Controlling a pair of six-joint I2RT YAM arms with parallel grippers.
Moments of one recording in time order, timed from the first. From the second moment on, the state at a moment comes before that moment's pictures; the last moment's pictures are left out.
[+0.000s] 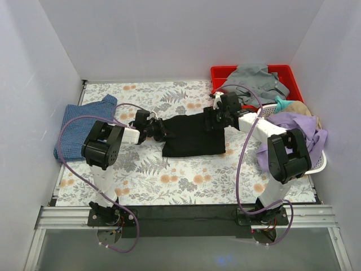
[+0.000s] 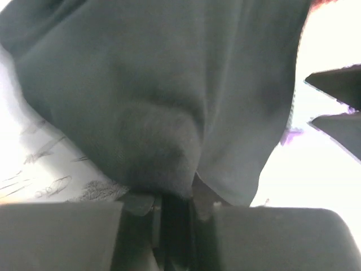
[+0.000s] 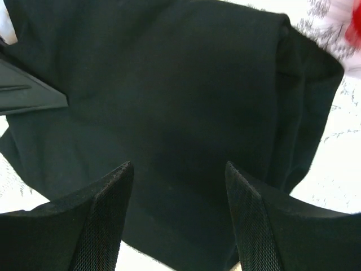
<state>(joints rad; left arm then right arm) -0.31 1.97 0.95 0.36 0.62 -0.78 0.39 1.74 1.19 -0.27 -0.27 0.16</state>
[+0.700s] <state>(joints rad) -0.23 2.17 2.08 -0.31 0.61 -0.41 0.39 1.67 1.11 -0.28 -0.25 0.16</state>
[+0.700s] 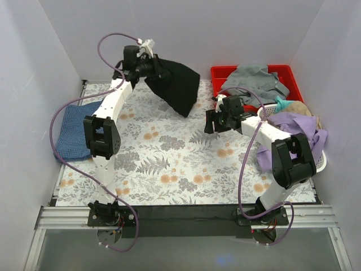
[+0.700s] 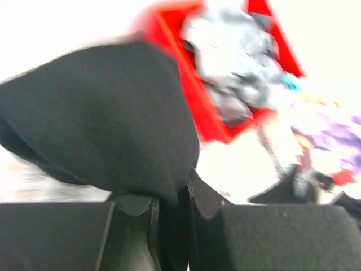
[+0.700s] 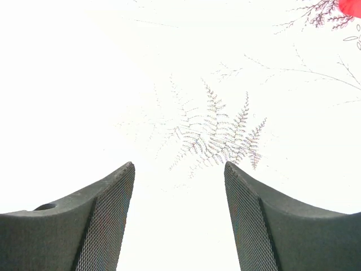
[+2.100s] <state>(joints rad) 0.35 2.41 2.26 -0.35 0.27 -0.15 0.50 1.91 1.23 -0.28 -0.38 0.20</state>
